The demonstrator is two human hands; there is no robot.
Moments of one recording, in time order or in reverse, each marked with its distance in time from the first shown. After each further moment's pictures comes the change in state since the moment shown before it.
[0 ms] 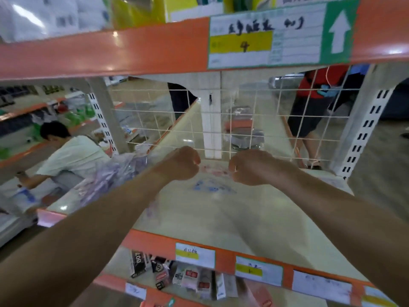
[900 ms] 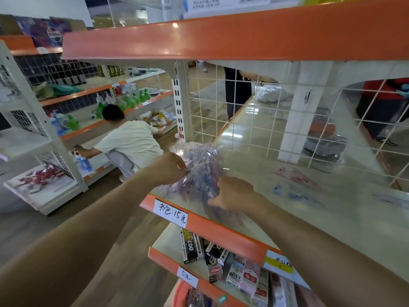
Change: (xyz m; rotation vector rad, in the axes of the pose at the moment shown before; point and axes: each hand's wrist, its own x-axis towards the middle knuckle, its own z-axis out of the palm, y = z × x) left_hand -0.061 -0.213 -0.044 -0.071 0.026 -0.312; right_hand 0.074 -0.215 0.036 0.336 -0.117 -0.114
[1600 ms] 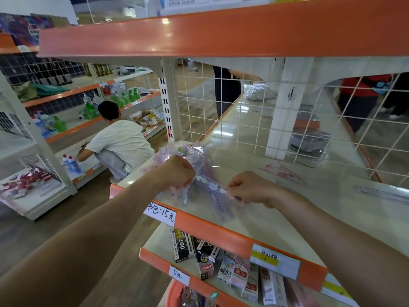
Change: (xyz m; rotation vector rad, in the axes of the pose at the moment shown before) left_hand -0.009 0.042 0.021 -0.370 -0.145 -0.066; right_hand -0.030 0.058 -0.021 0.627 -0.085 0.148
